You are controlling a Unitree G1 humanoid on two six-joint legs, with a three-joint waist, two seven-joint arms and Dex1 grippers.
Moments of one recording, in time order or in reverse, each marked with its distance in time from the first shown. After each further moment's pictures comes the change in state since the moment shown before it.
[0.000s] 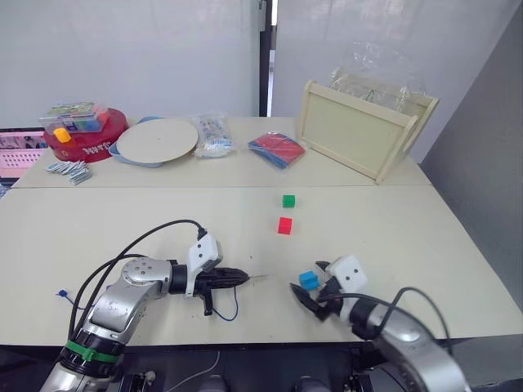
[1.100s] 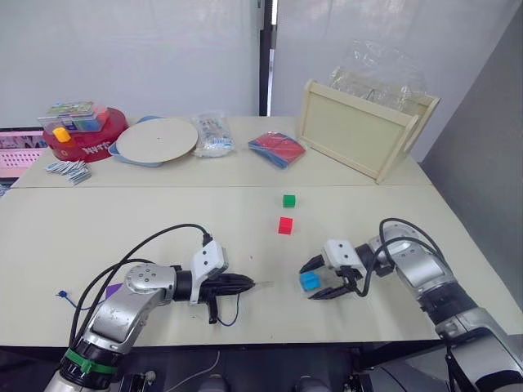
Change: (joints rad) left arm 0.048 -0.010 -0.023 -0.105 -0.001 0.025 0.044; right arm -0.661 -0.121 0.268 0.936 -0.147 -0.696 0.923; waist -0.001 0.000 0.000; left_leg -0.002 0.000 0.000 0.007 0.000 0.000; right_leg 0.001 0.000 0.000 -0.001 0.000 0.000
